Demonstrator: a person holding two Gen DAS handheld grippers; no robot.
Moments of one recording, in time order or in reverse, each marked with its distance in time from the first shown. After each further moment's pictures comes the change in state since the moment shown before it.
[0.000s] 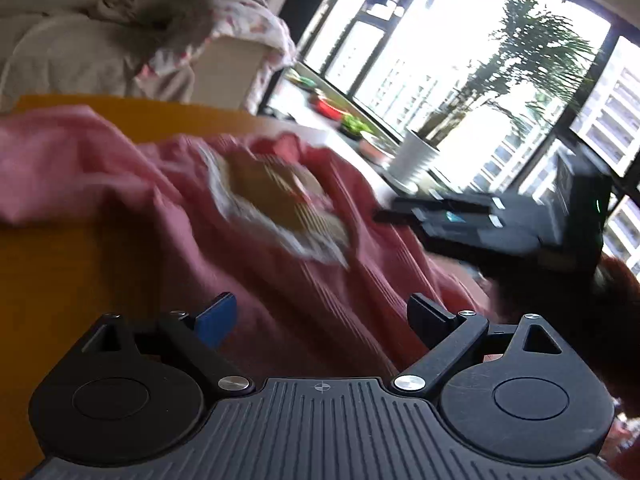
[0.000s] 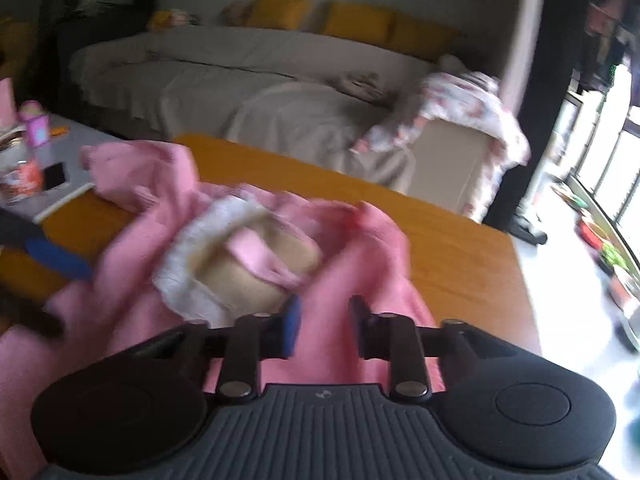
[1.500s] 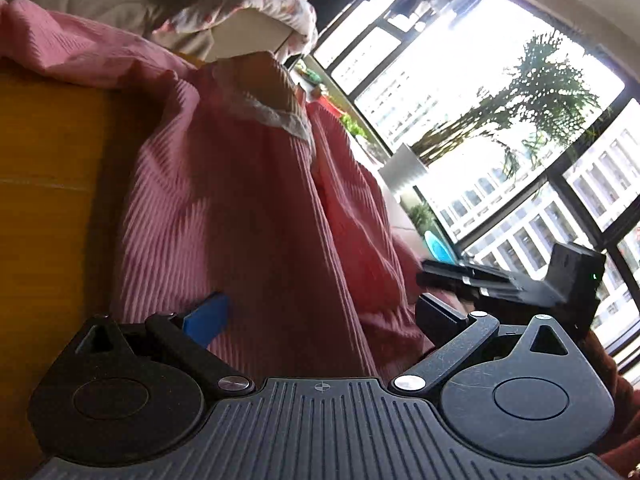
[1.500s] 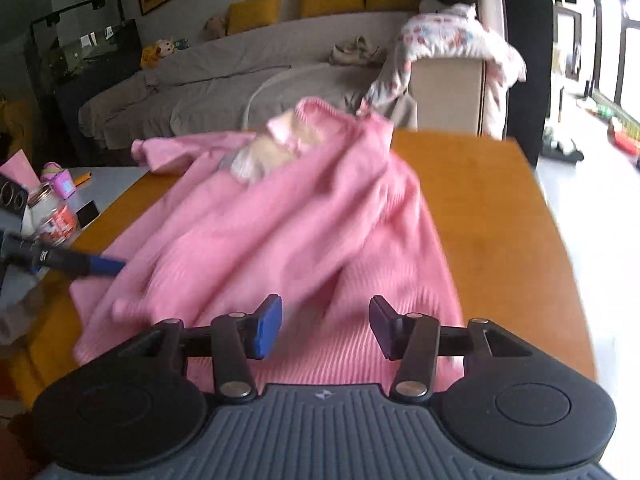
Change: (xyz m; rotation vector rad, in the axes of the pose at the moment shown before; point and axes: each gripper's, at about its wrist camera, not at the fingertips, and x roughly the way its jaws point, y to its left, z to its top) left arm 0.014 0.035 -0.008 -0.176 0.018 -0.077; right arm -0.031 -0.066 -0.089 0.293 0.067 0.161
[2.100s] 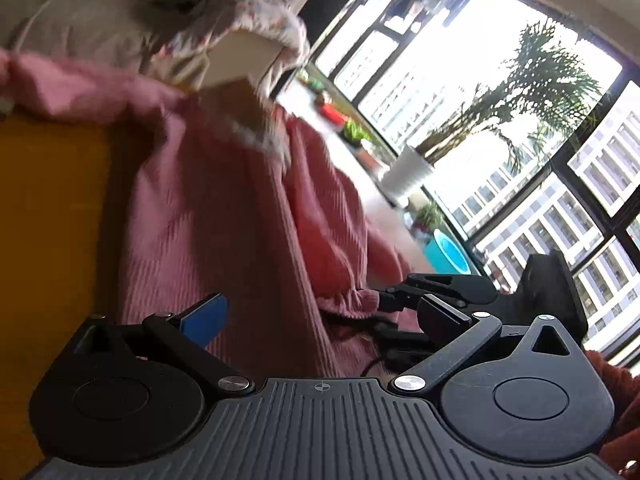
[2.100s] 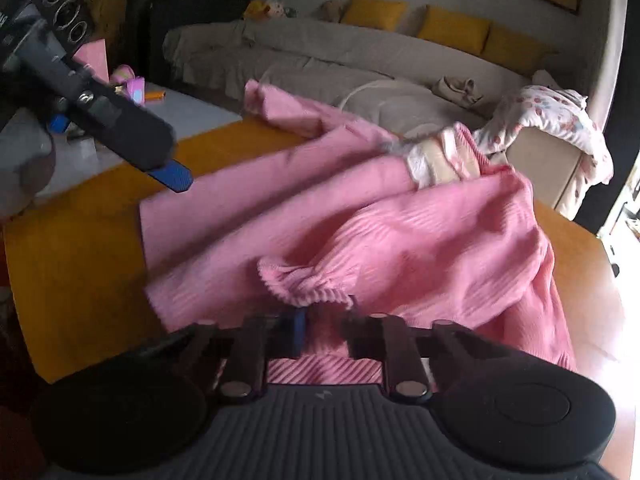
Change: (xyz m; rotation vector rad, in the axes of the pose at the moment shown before) left arm -0.044 -0.041 -0.002 0.066 -0.054 0.049; right arm 0.041 0.102 0.012 -0.396 -0.046 0.035
